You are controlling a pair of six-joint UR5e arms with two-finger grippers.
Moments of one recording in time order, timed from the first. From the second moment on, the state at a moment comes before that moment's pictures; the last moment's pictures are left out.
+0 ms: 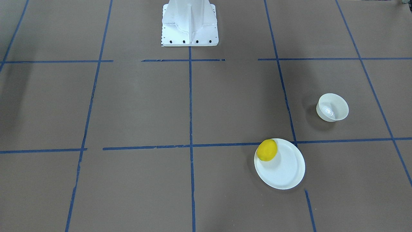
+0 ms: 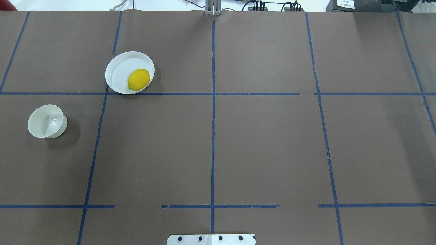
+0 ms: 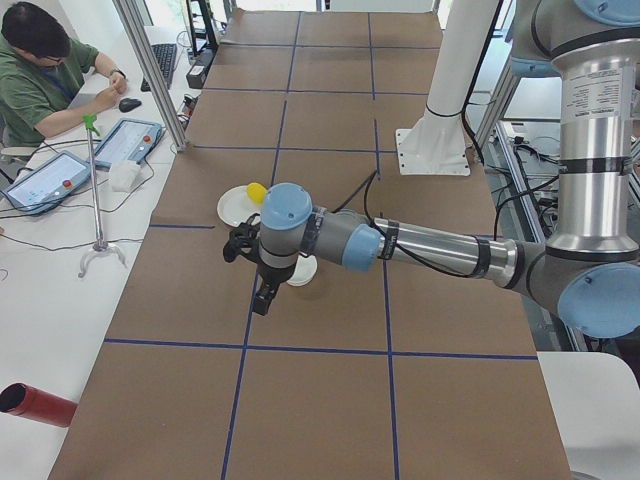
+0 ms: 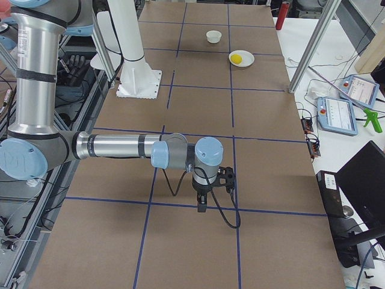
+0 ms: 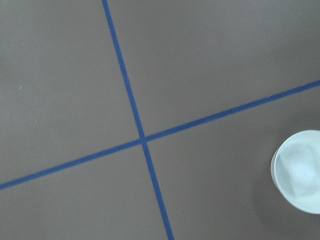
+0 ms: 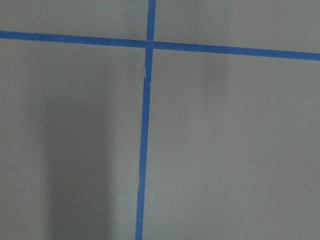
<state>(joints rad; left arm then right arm) -1.48 -1.58 -1.79 -1.73 -2.32 0.05 1.54 -1.71 1.75 -1.64 2.28 -0.05</state>
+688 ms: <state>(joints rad) -1.12 -1.99 -1.59 -1.74 -2.24 -0.19 1.54 -1.71 1.75 -1.64 2.28 -0.05</state>
